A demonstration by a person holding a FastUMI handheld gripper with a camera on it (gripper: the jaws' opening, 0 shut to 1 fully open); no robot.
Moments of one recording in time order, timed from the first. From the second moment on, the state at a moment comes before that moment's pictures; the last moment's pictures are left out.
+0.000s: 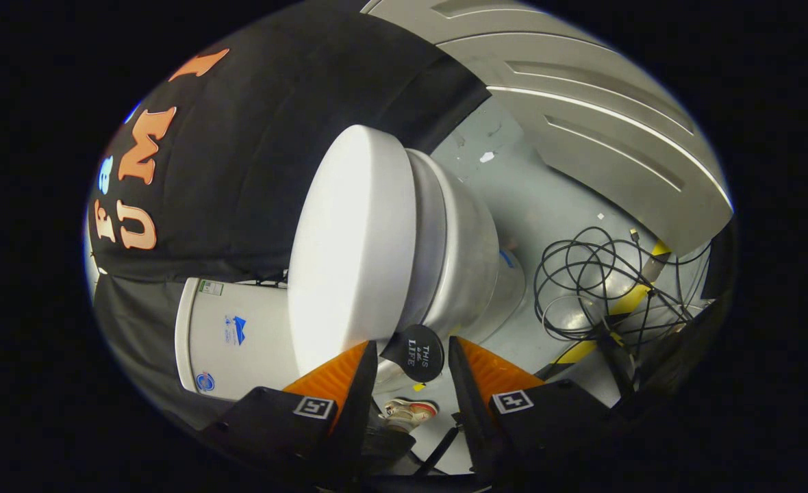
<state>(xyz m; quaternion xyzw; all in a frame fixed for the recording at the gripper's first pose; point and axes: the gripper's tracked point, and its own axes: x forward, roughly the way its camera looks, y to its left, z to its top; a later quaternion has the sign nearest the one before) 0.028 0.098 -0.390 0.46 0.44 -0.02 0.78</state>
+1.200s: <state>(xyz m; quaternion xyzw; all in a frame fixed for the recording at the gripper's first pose) 0.036 0.092 -0.385 0.50 0.40 -0.03 0.76</state>
